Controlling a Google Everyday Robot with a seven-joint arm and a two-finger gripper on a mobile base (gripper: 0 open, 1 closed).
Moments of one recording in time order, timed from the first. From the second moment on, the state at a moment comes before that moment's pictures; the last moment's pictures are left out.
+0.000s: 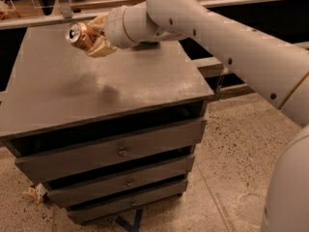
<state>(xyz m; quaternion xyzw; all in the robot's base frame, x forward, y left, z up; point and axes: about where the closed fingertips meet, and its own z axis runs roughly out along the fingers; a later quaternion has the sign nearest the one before) 0.684 0.159 0.945 -0.69 0.47 0.09 0.55</state>
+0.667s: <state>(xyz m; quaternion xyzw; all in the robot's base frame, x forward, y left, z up) 0.675 0.161 0.928 -0.80 0.35 0.08 0.49</state>
